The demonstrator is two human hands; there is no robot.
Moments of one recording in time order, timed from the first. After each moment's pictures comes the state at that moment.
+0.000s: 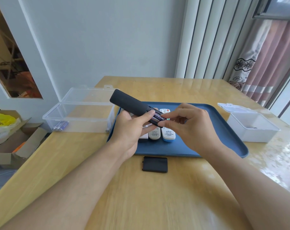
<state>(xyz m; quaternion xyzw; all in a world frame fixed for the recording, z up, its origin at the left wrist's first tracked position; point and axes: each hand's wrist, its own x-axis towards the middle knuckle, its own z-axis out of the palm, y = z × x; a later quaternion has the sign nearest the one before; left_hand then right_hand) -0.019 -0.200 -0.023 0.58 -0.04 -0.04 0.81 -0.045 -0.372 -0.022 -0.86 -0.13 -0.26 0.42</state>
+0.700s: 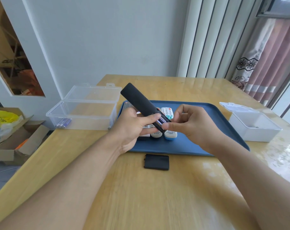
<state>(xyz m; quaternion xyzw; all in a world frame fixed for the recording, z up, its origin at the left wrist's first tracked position) -0.015 -0.189 -0.018 0.63 -0.10 -0.11 0.77 -0.048 -0.377 -0.010 -0.81 -0.04 -0.06 0.58</state>
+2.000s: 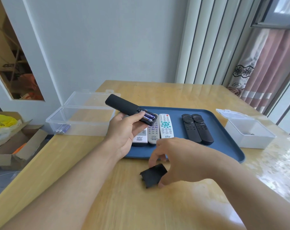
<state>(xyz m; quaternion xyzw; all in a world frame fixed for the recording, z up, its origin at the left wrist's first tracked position) -0.008 -0.189 -0.017 0.49 0.02 -0.04 0.87 -0.091 -0.346 0.012 -0.97 -0.21 0.12 0.09</state>
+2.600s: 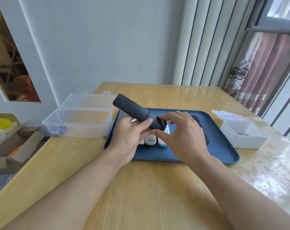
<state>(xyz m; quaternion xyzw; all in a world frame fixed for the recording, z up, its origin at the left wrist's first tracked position) -0.026 -0.203 -0.024 0.56 -0.09 -0.05 0.82 -0.054 -0.359 -0.023 -0.92 -0.04 -0.29 0.24</state>
